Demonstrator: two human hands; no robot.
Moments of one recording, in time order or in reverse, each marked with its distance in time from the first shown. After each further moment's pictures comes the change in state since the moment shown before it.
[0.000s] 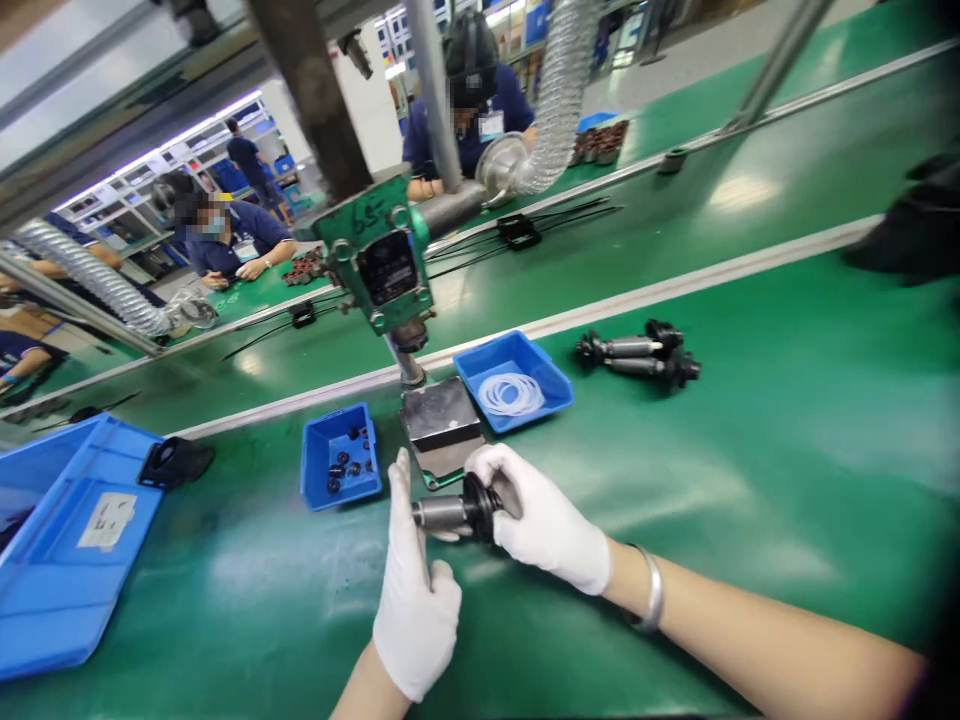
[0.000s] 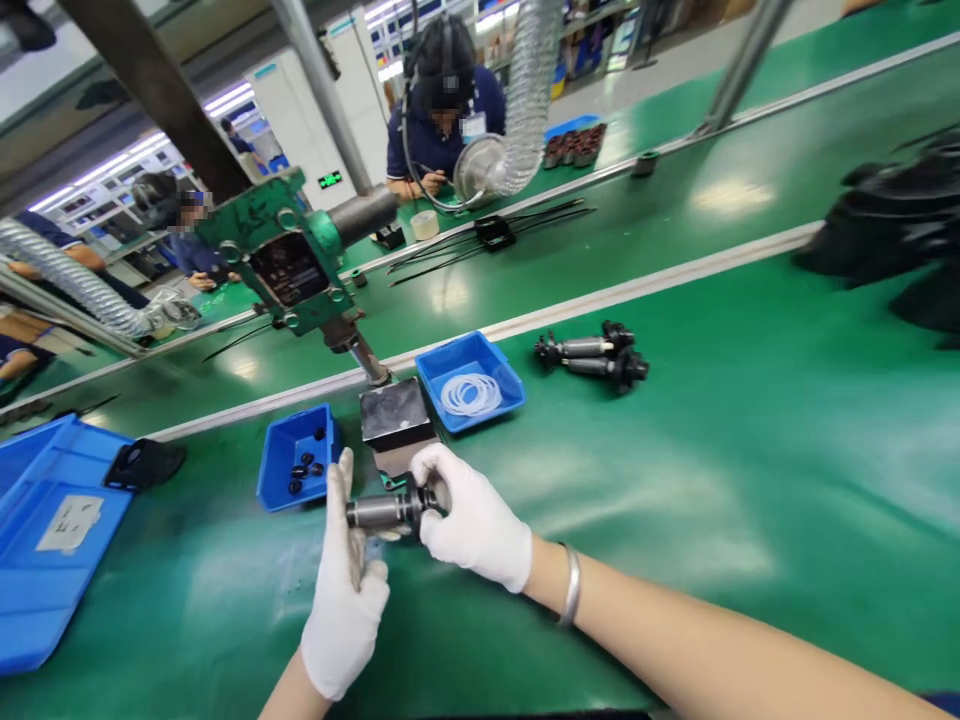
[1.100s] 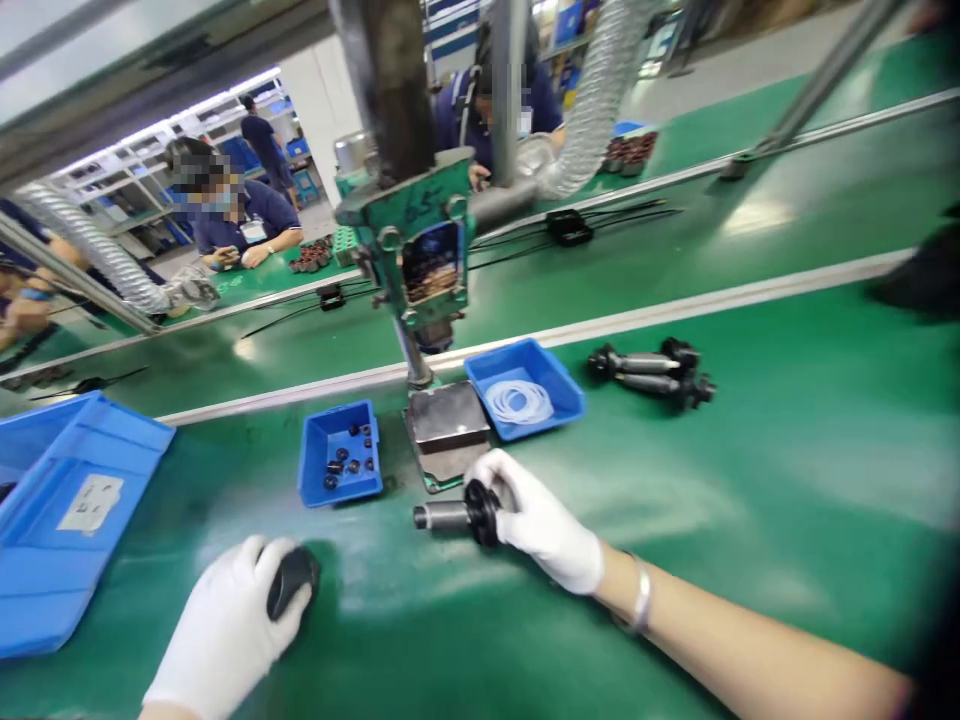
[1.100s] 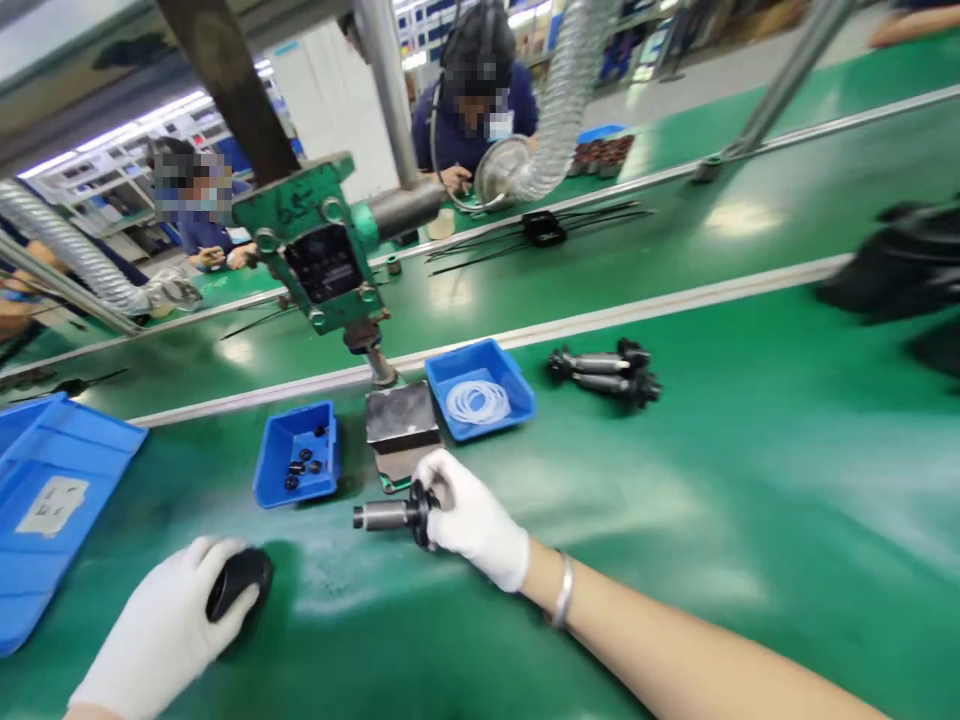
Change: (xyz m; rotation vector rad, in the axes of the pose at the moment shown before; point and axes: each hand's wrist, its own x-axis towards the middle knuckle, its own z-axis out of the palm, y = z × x) left_hand -0.012 -0.034 -0.181 1.280 -0.303 -0.127; right_hand 0.009 0.006 -0.002 0.287 -0.109 0.220
